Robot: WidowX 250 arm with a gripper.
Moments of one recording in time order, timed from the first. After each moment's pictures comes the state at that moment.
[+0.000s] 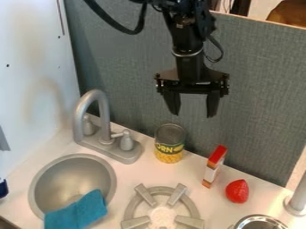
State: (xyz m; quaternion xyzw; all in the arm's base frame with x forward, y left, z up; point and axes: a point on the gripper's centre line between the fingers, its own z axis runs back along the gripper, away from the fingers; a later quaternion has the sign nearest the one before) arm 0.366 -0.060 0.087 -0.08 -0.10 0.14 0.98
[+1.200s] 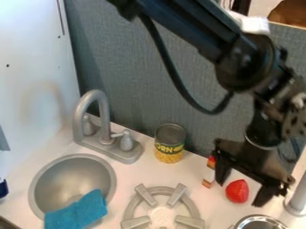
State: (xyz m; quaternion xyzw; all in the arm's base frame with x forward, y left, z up) arm 0.313 -0.174 0.025 0.02 -0.06 -0.07 1.00
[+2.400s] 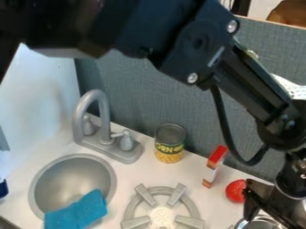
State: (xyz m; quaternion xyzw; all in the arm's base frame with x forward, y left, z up) arm 0.315 -0.226 -0.027 0.00 -0.05 -0.15 0.99
